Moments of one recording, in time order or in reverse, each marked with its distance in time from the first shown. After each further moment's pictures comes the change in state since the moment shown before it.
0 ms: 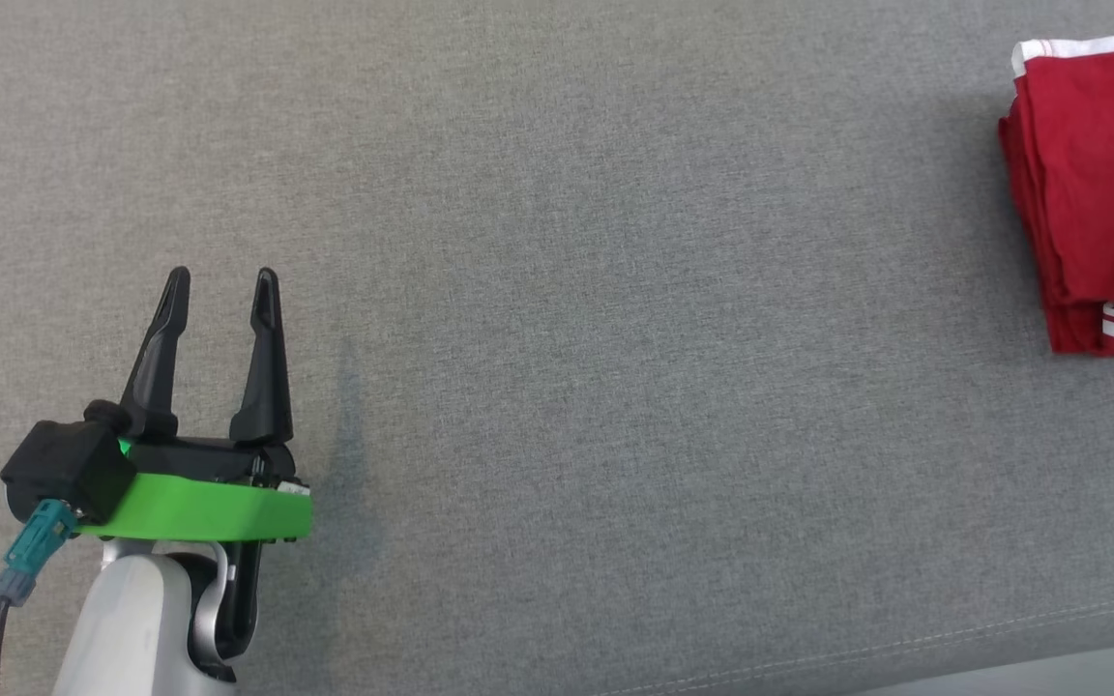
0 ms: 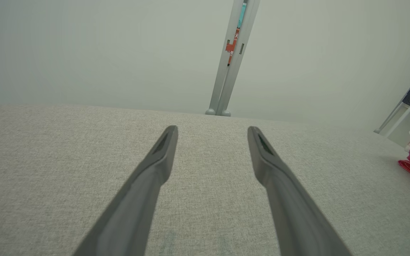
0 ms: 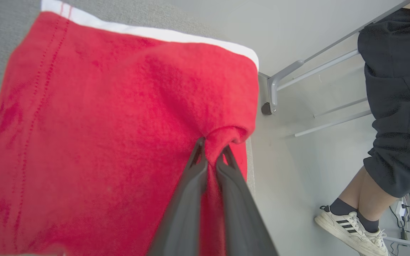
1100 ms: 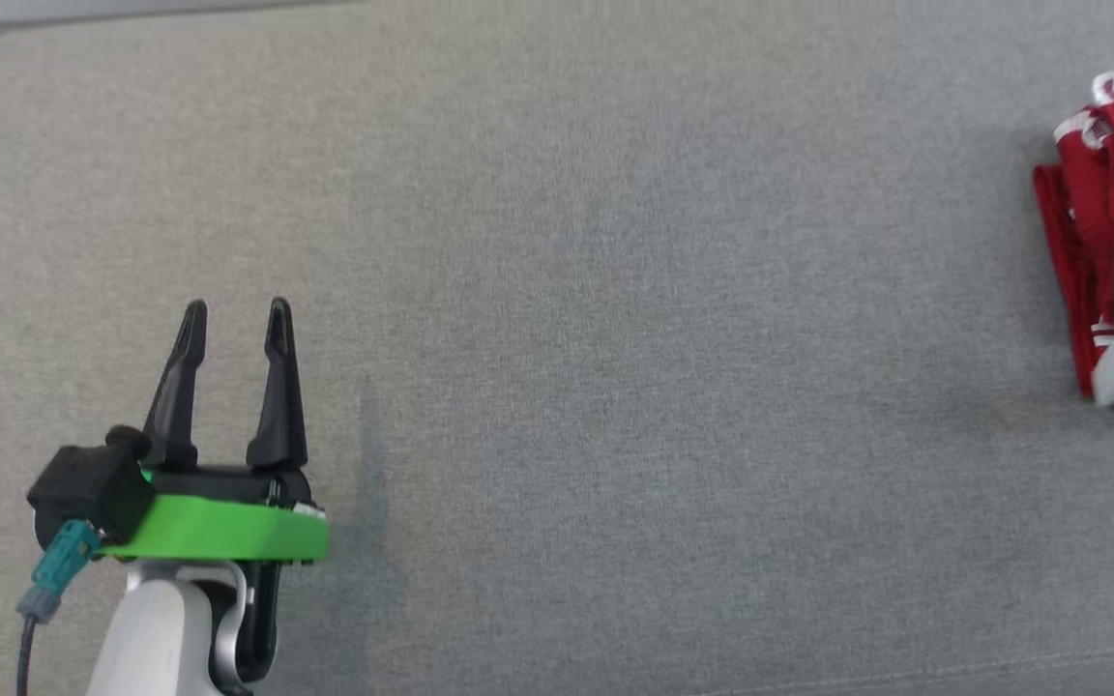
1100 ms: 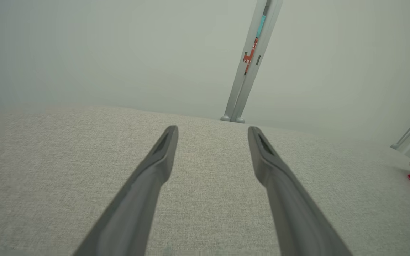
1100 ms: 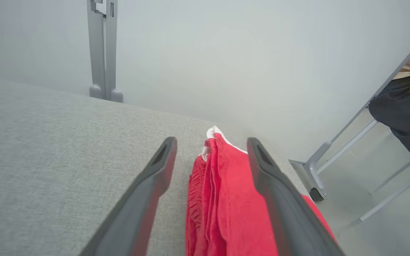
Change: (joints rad) left arm 0.029 -0.038 0.014 0.026 0.002 0.000 0.000; right arm 0.209 0.374 -0.289 -0.038 -0.212 0.000 -0.625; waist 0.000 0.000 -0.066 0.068
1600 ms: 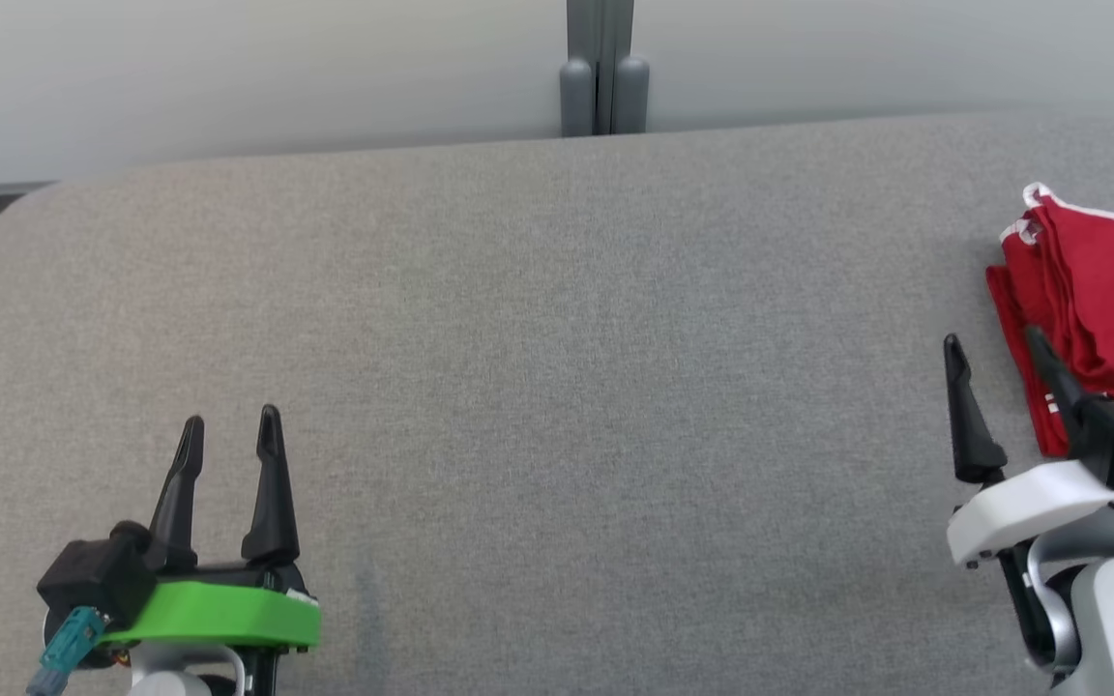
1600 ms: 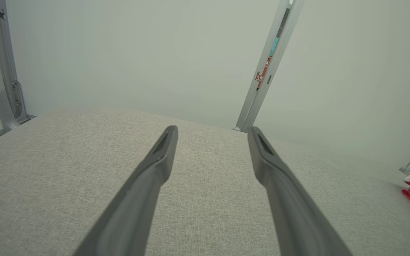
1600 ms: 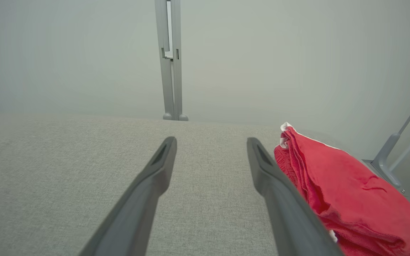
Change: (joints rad) left arm 0.146 -0.035 0.057 0.037 -0.011 0.000 0.000; right arm 0.285 0.184 0.107 -0.202 0.103 0.000 0.023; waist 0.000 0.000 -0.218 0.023
